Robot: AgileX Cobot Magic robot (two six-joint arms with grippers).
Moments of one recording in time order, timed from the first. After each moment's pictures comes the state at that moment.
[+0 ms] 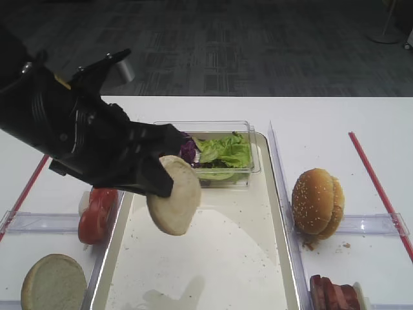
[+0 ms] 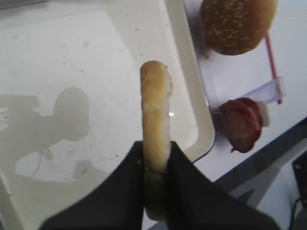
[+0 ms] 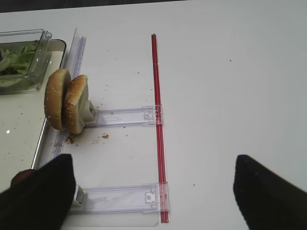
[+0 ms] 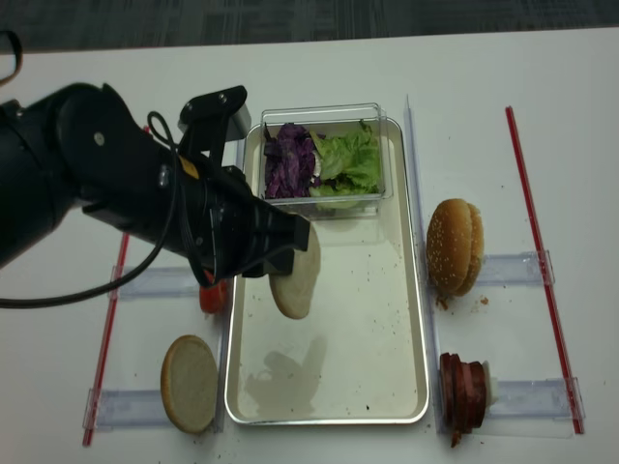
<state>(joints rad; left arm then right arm) -0.52 1.38 -0.95 -0.55 0.80 0.03 -0.03 -0.02 -0.48 0.06 1.13 0.03</state>
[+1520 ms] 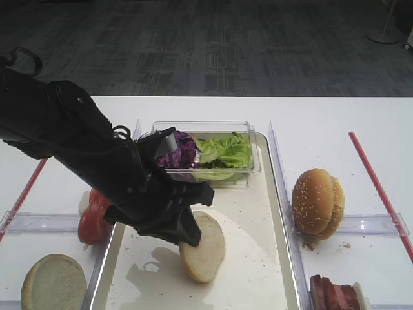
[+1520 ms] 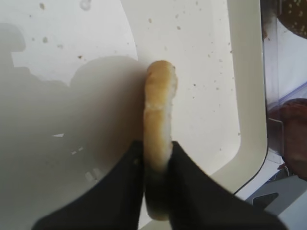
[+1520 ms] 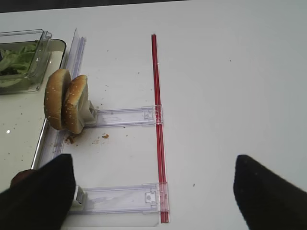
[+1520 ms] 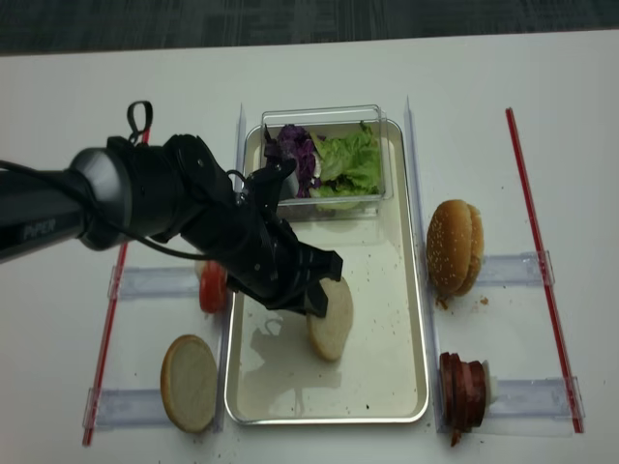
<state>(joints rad) -0.52 1.77 -0.96 -0.87 0.74 0.36 -0.03 -0.02 -0.48 0.06 1.13 0.03</state>
